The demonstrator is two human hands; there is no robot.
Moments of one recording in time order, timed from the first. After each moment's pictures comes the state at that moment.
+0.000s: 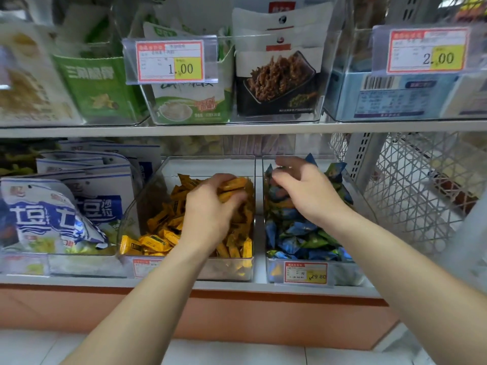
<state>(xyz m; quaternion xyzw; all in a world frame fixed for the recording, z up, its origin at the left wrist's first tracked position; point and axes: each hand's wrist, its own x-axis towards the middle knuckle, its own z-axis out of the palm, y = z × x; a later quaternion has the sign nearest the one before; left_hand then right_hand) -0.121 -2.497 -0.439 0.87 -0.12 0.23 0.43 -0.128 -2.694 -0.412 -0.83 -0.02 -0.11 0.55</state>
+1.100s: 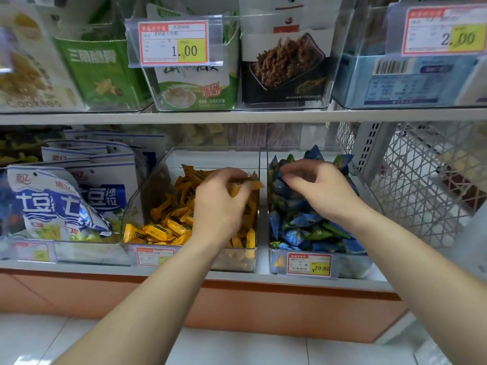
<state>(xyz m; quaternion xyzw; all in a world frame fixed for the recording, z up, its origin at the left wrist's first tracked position) -0.125 -2.508 -0.447 0.86 -0.12 0.25 0.43 -0.132 -2.713 -0.424 -0.86 -0.07 -0.12 0.49</state>
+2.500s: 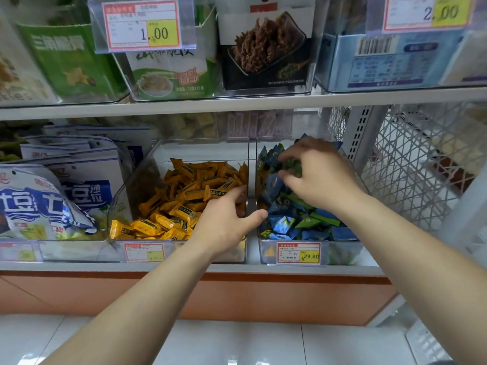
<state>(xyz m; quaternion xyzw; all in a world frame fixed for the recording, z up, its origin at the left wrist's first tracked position) -0.138 -2.517 -0.473 0.91 -0.17 0.04 0.38 -0.126 -2.730 -0.424 -0.96 -0.10 -0.23 0.15</state>
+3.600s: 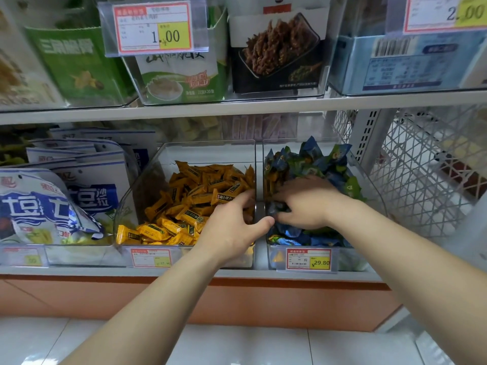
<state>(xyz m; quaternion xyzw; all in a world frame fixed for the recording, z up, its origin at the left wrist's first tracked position) -0.136 -2.512 -0.476 0.91 -0.19 0.04 0.38 -0.111 -2.710 -0.448 -0.98 -0.19 0.04 -0.07</state>
